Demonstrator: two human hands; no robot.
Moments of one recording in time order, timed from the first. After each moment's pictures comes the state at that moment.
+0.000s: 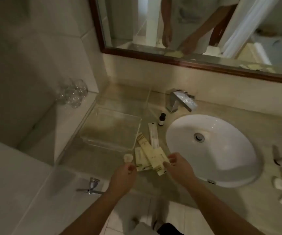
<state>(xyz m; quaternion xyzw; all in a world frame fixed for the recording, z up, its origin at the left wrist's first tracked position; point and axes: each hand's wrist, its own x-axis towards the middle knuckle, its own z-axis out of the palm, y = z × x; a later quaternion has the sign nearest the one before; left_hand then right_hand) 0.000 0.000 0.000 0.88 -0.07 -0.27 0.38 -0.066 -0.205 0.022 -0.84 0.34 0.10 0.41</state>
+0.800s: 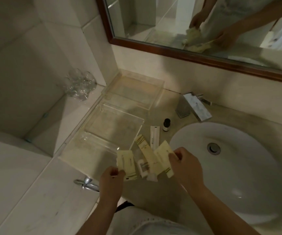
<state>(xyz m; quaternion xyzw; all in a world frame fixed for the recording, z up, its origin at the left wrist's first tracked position) -0.011 -0.051 0.025 0.83 0.26 -0.10 0.49 -0.023 -0.277 0.033 -0.89 0.24 0.03 0.39</state>
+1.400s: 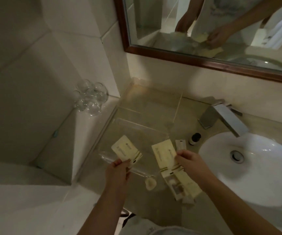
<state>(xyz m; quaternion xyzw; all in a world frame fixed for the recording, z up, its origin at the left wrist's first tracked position) 0.122 0.011 0.044 0.55 0.39 -0.17 0.72 0.073 -0.204 0.055 -0.74 0.31 0.16 0.58</state>
